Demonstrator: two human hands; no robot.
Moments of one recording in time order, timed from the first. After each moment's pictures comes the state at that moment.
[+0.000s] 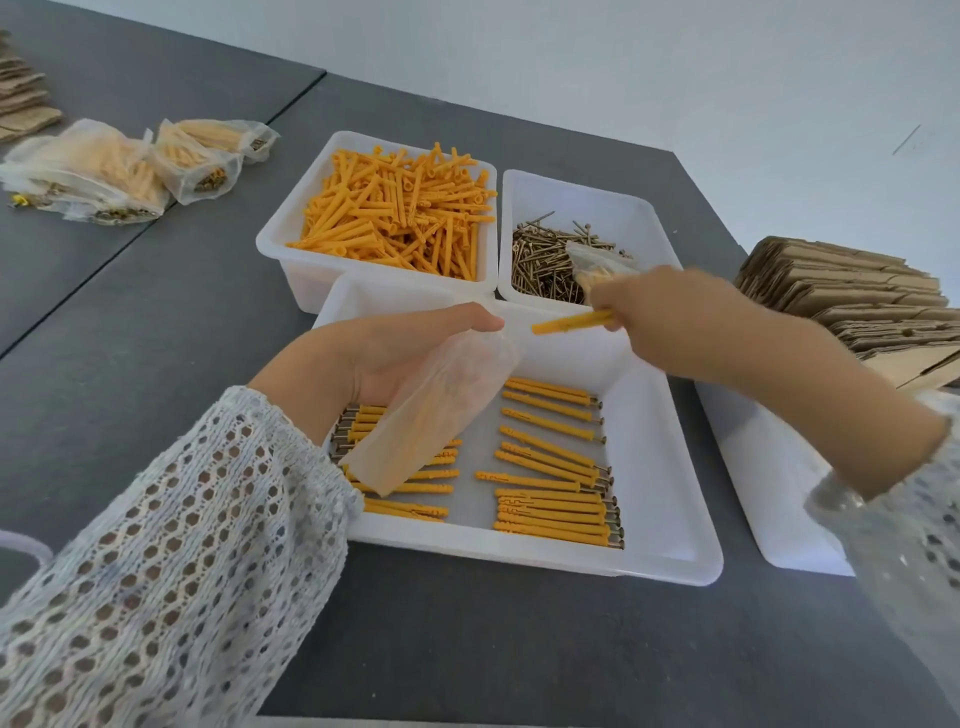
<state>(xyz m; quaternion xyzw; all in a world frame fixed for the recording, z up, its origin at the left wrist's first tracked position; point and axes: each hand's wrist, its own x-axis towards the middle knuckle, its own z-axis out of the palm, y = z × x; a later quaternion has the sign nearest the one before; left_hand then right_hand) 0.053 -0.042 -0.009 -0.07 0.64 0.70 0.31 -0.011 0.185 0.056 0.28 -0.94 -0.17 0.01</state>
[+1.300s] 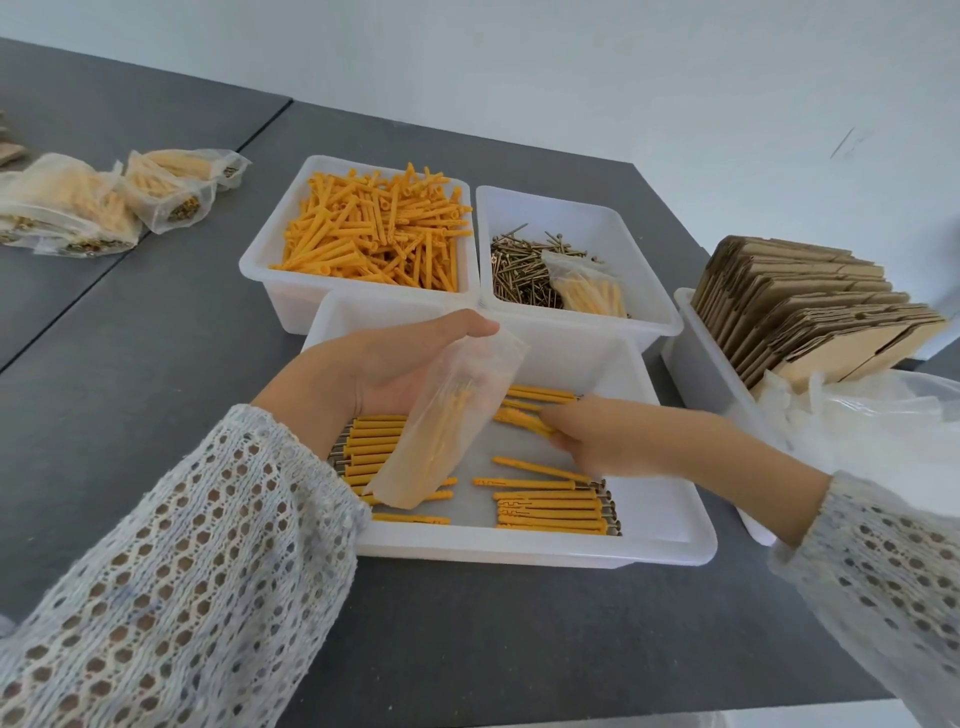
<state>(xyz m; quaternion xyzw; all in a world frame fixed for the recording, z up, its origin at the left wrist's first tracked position) 0.051 -0.038 -0.012 -0.03 0.62 0.72 0.30 0.024 0.186 -0.020 0.29 -0.91 -0.10 -0.26</state>
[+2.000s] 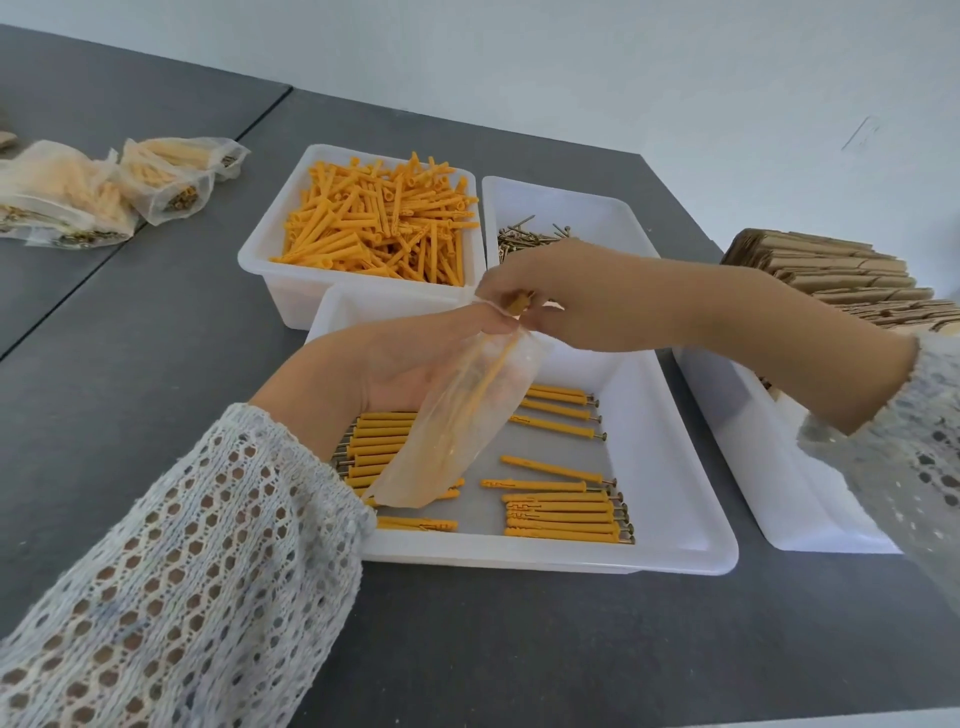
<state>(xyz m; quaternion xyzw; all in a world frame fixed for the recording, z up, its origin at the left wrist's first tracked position) 0.045 -0.036 -0.013 0.07 0.57 0.76 0.30 -0.004 0.134 0.069 0.49 -0.86 0.02 -0.09</state>
